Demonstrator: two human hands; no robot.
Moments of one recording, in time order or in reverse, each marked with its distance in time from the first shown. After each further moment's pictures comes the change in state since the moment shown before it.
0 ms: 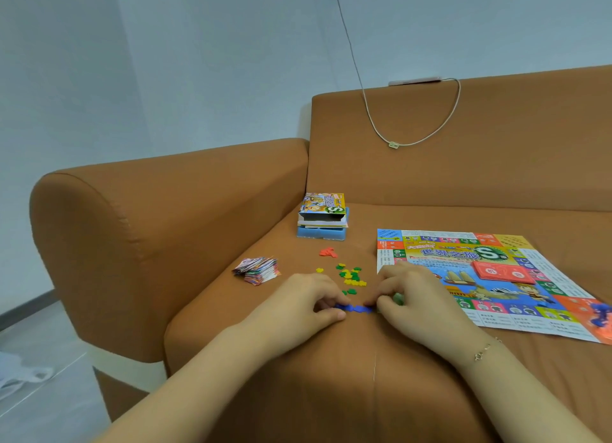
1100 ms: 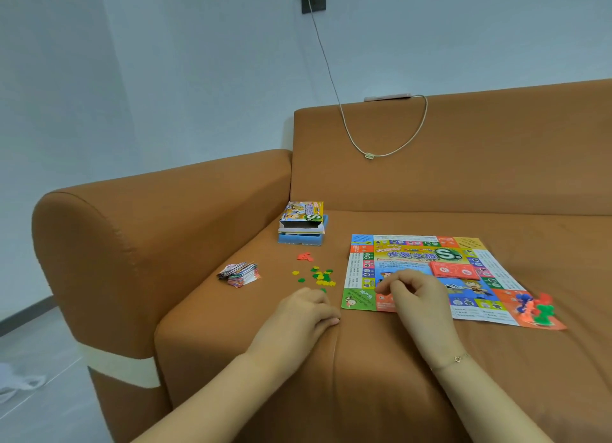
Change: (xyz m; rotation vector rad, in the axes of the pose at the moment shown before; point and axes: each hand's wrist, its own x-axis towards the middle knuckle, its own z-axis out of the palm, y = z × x) left_hand -0.012 0.039 0.036 0.243 0.174 0.108; right_hand -0.038 0.012 -0.016 0.519 0.491 0.373
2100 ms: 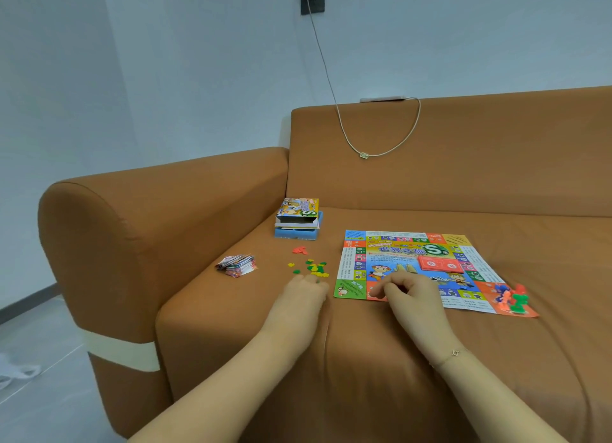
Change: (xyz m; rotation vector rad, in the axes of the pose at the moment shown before) left_hand 0.016 0.013 0.010 0.301 -0.056 -0.203; right_hand -0.009 0.002 -0.015 -0.071 -0.119 -0.041
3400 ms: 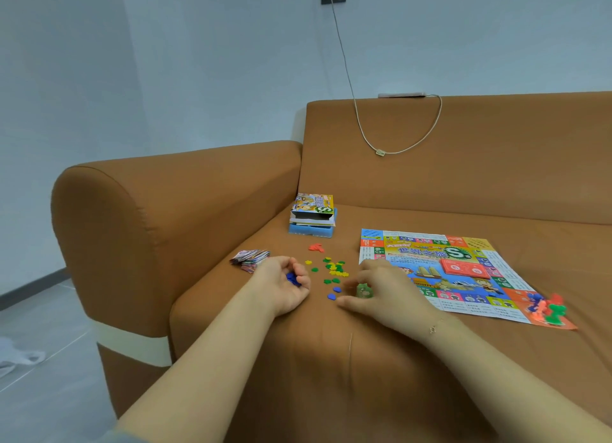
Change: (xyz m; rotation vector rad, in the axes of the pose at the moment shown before) left_hand 0.023 -0.056 -0.026 -2.263 -0.077 -1.128; right_hand 0.025 -0.030 0.043 -0.620 -0.447 -0.285
